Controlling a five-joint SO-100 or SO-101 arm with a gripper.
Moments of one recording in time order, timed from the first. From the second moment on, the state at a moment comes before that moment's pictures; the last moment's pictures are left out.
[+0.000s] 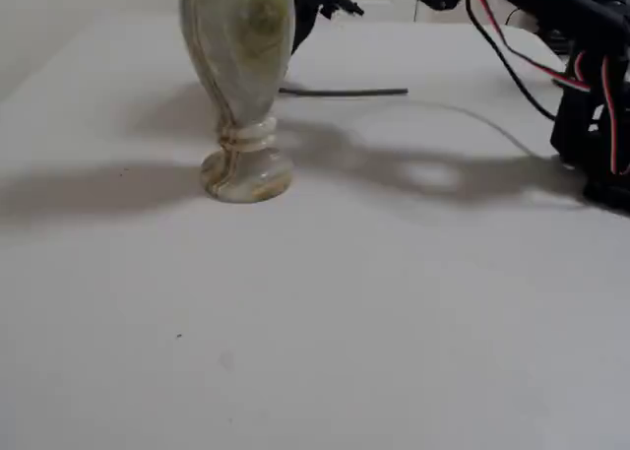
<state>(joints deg) 14.2 18.5 -5.4 96.7 25.6</state>
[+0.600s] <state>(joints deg) 12.5 16.2 -4.5 101.3 19.7</state>
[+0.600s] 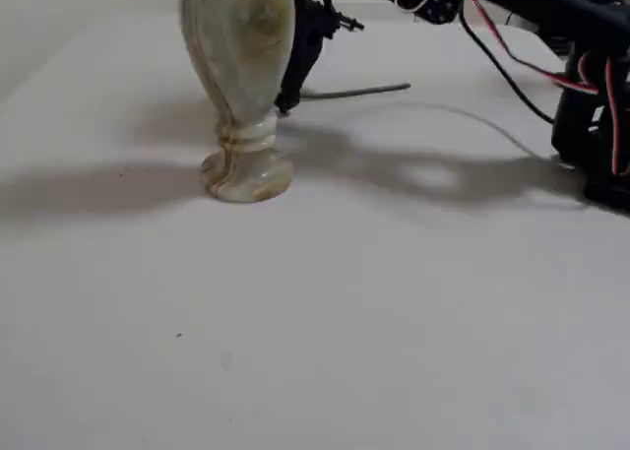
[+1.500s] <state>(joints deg) 11.5 33.4 -9.6 97.1 27.6</state>
